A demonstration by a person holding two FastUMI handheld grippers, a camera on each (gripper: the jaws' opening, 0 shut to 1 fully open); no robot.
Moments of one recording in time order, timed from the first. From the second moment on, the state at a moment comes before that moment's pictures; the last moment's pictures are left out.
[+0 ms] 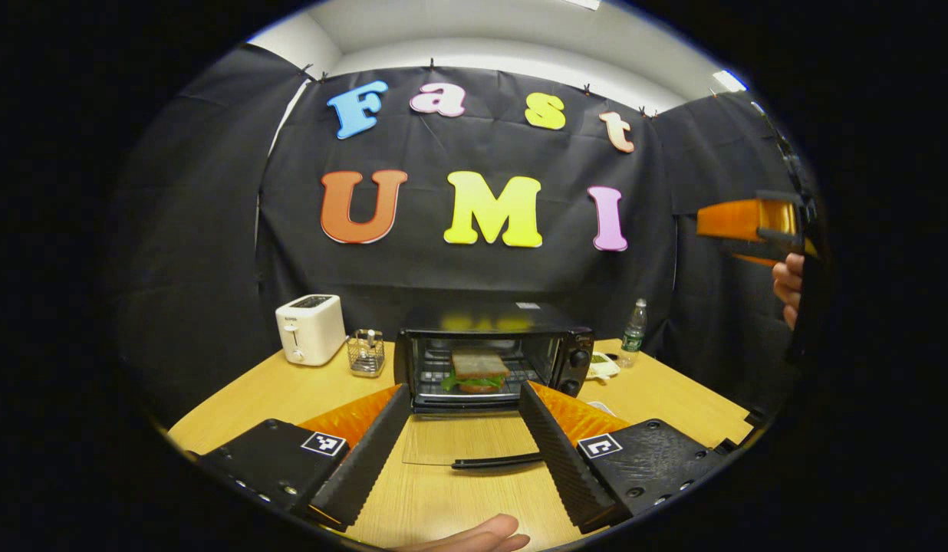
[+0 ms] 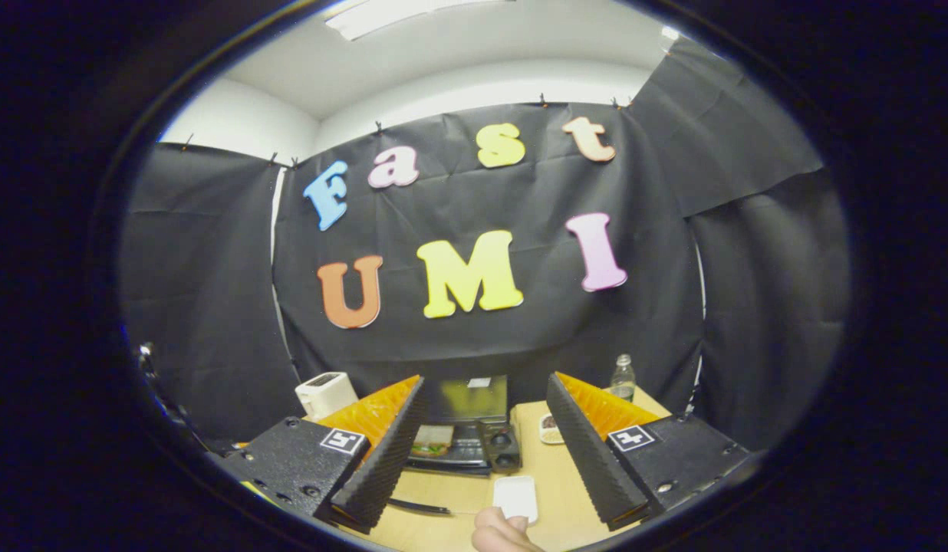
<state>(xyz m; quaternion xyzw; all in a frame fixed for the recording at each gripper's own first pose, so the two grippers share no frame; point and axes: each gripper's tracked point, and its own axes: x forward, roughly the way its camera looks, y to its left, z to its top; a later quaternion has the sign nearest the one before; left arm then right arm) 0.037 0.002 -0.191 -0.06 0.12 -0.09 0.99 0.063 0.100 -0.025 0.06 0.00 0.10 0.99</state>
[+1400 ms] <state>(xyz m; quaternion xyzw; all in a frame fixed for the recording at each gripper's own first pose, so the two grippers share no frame) 0.056 -0.070 -0.370 -0.02 0.36 -0.07 0.93 0.034 -0.029 -0.025 0.05 -0.02 0.04 1.00</state>
